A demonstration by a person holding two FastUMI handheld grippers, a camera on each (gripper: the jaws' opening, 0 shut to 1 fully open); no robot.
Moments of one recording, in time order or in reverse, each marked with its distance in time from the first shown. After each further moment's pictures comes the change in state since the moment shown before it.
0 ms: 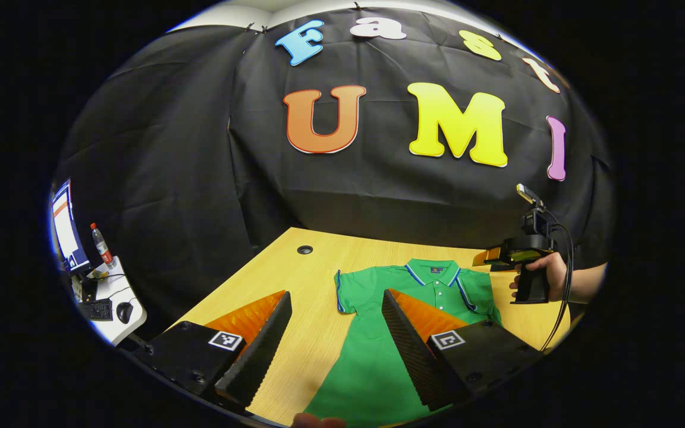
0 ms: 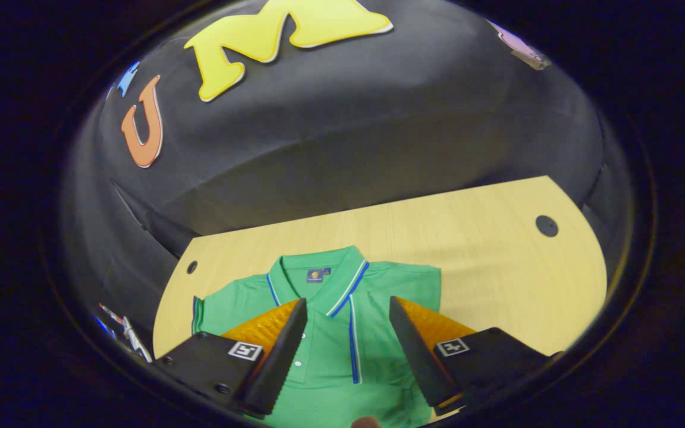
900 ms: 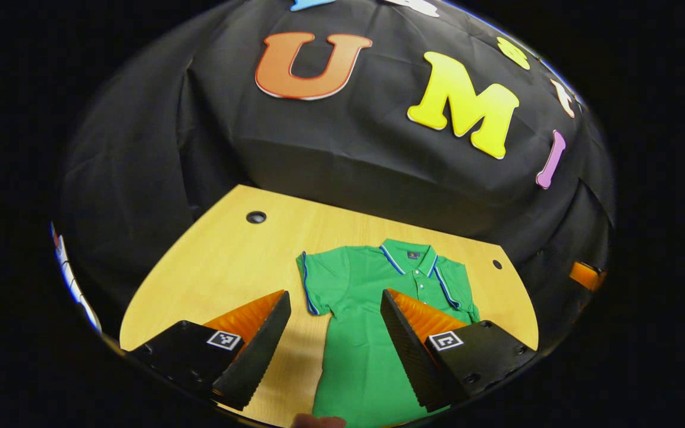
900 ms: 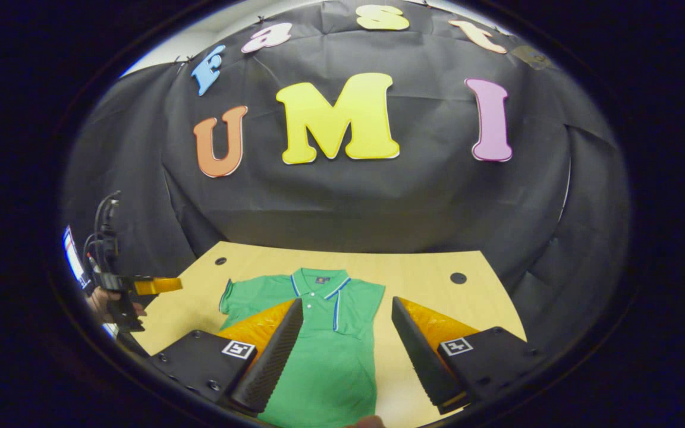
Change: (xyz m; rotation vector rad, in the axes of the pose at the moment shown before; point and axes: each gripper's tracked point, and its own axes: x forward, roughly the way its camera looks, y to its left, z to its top) left arm 0.119 -0.009 -0.028 -0.133 0.299 -0.327; right arm -0.281 0.010 -0.026 -0.233 -0.287 -0.039
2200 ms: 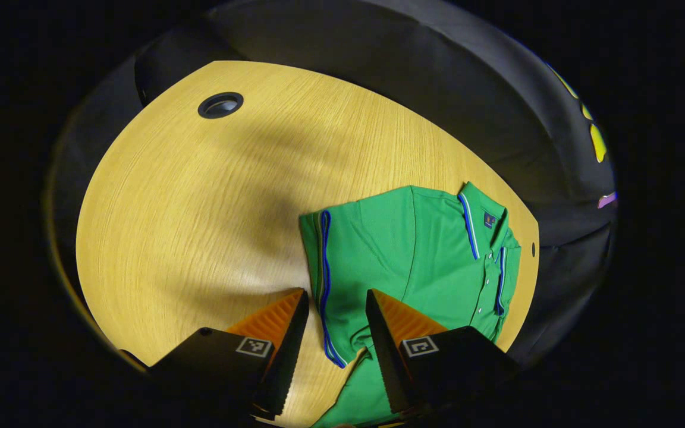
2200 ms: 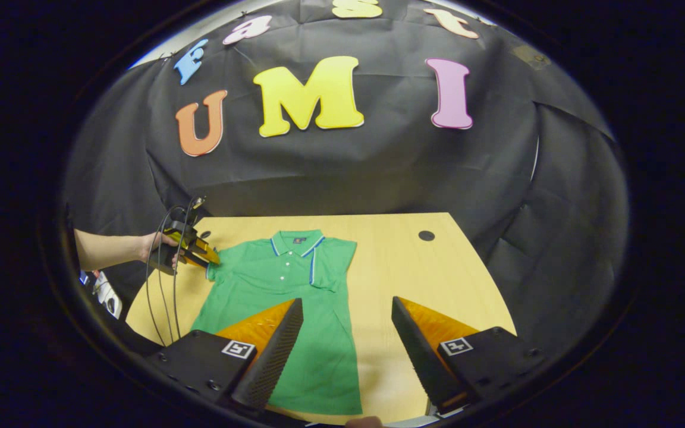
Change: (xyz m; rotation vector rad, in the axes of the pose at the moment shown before) left arm 0.172 0.062 -0.047 -0.165 0.575 0.047; right arm -0.053 -0.035 -0.076 0.072 0.130 -0.110
